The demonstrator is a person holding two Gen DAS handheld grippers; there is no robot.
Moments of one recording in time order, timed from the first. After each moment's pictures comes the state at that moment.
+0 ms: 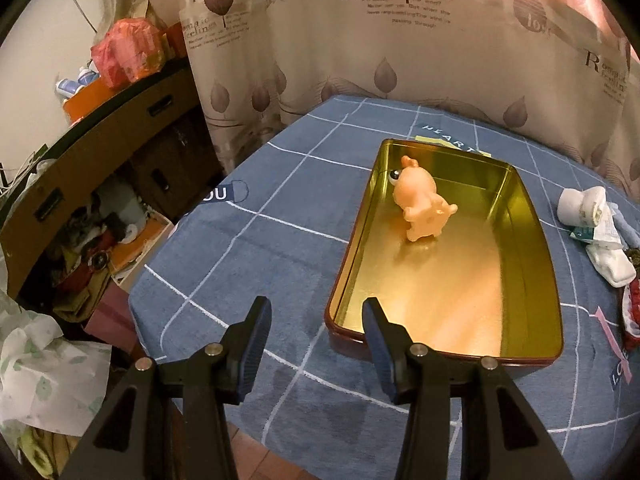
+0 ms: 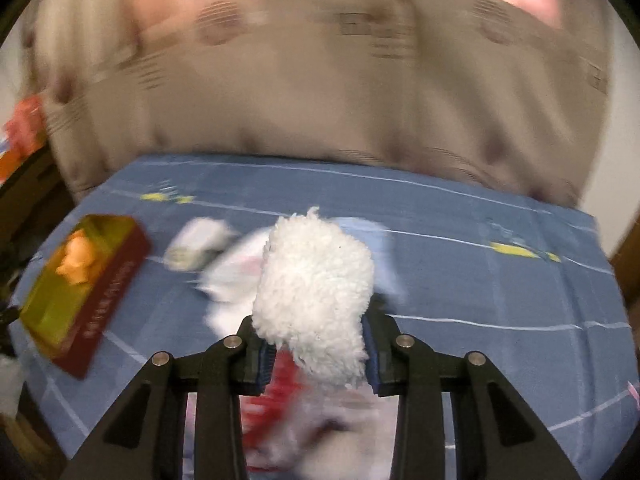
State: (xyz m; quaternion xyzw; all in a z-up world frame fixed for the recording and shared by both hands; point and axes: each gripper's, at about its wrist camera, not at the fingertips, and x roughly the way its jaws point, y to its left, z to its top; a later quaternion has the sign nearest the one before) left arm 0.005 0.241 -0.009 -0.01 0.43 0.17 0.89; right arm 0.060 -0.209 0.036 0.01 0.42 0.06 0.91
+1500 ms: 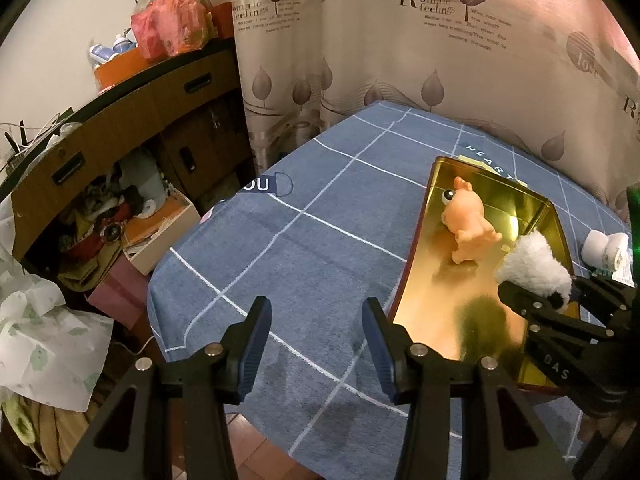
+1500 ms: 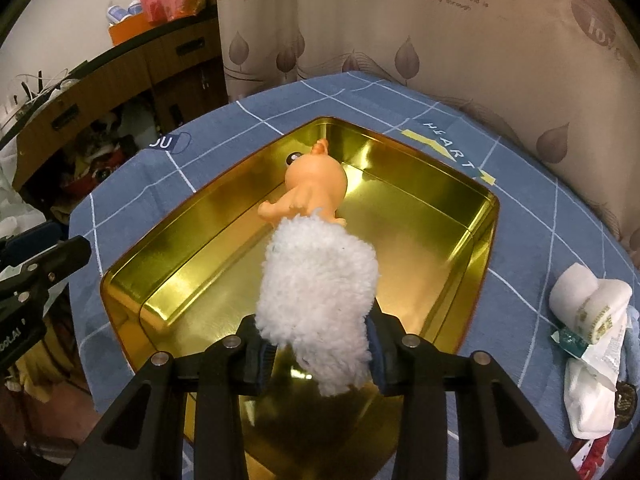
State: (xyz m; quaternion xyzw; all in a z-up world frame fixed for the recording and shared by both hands) left arm 0.000 0.279 -0.005 -0.07 0.42 0.21 0.88; right arm 0.063 0.089 -0.018 -0.11 0.46 0.29 0.83
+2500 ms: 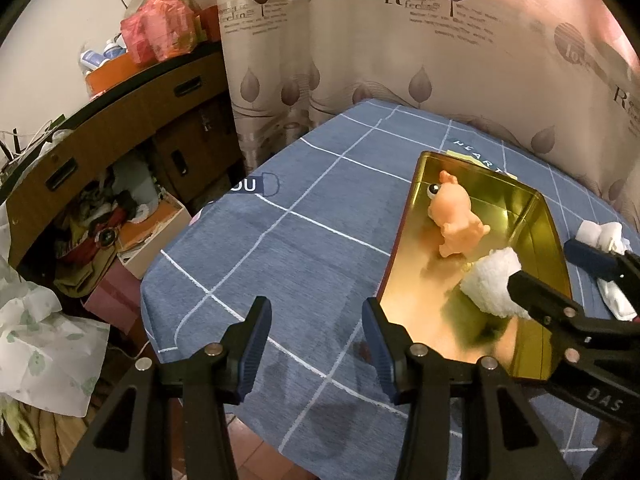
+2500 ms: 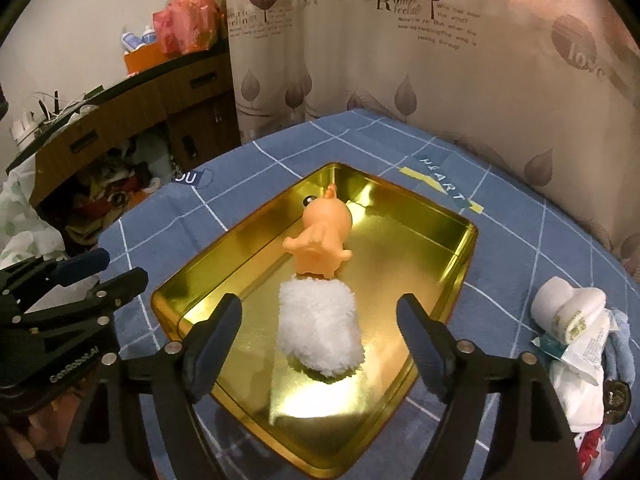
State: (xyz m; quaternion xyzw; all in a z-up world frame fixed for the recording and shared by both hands) left arm -0.001 0.269 -0.006 -0.06 0.42 0.20 0.88; right arm 0.044 0.078 0.020 -0.09 0.41 0.30 0.86
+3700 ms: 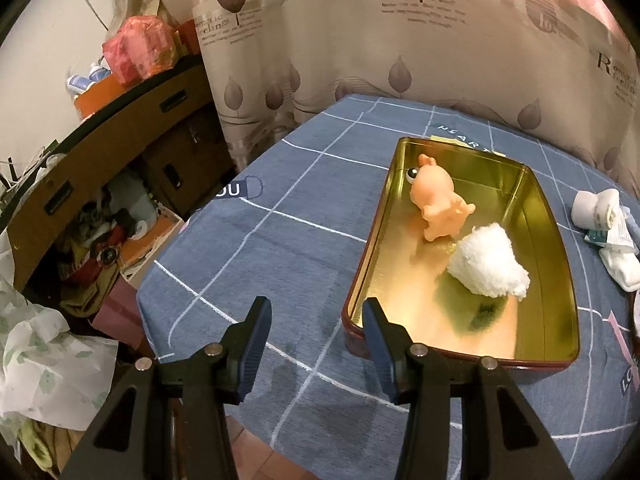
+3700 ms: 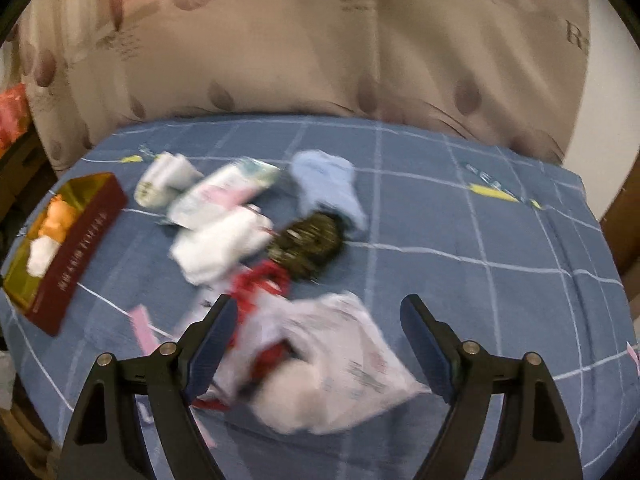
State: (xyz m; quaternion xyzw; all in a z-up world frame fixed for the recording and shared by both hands) left arm 0.001 0.247 -0.014 -0.01 0.42 0.19 0.89; right arm 0.018 -0.251 0.000 0.01 0.46 0.01 0.89
